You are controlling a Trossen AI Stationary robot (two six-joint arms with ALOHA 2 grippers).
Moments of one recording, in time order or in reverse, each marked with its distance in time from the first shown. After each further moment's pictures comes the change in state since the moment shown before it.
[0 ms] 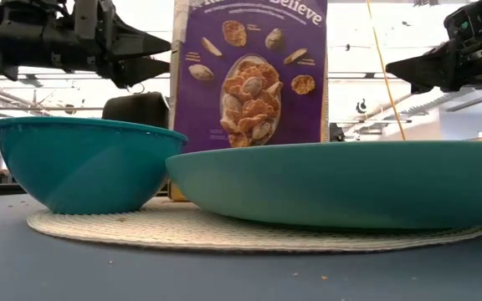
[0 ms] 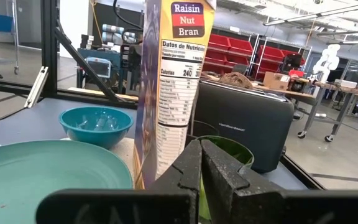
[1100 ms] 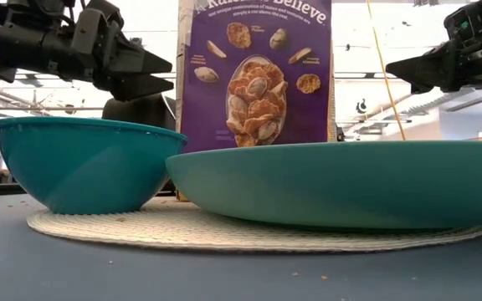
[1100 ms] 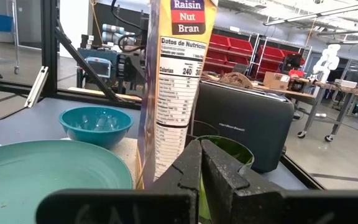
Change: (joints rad) left arm -0.035 0.031 0.017 -0.129 -0.030 -0.075; right arm 0.000 0.000 0.000 0.000 0.000 0.000
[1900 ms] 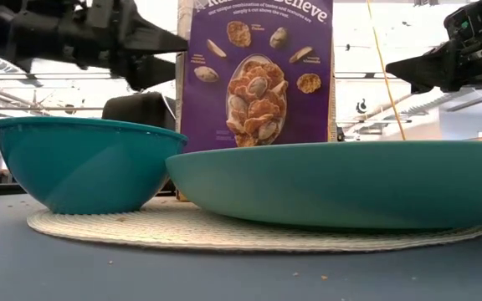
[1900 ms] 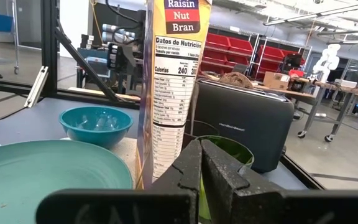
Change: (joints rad) left arm -0.014 0.118 0.121 0.032 0.042 -0.018; right arm 0.000 0.000 0.000 0.000 0.000 0.000
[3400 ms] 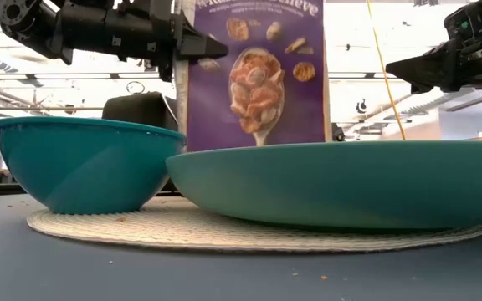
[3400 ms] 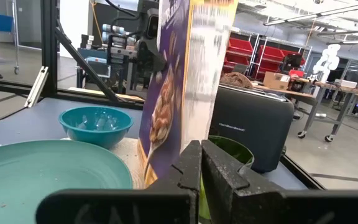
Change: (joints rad) left arm 0.045 0.176 0.175 0.083 -0.040 0.038; right arm 0.000 0.000 0.000 0.000 0.000 0.000
